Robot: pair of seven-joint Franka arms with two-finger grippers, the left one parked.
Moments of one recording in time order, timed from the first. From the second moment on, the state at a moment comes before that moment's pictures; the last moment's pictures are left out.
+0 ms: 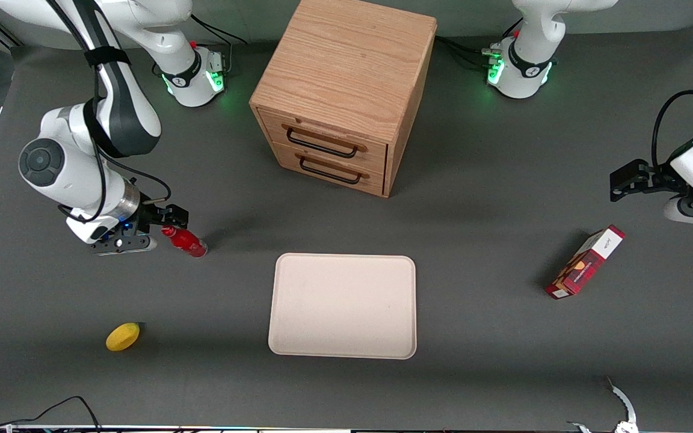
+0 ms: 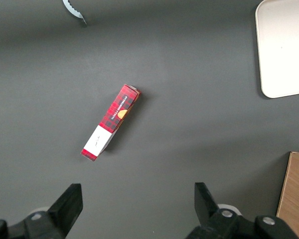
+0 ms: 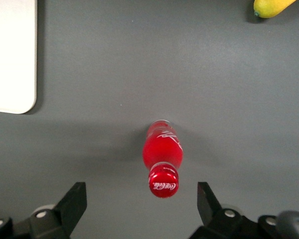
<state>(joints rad) 0.02 0.13 0.13 -2.07 0.00 2.17 0.09</state>
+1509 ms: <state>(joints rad) 0.00 0.16 0.13 -2.18 -0.09 2.31 0.06</state>
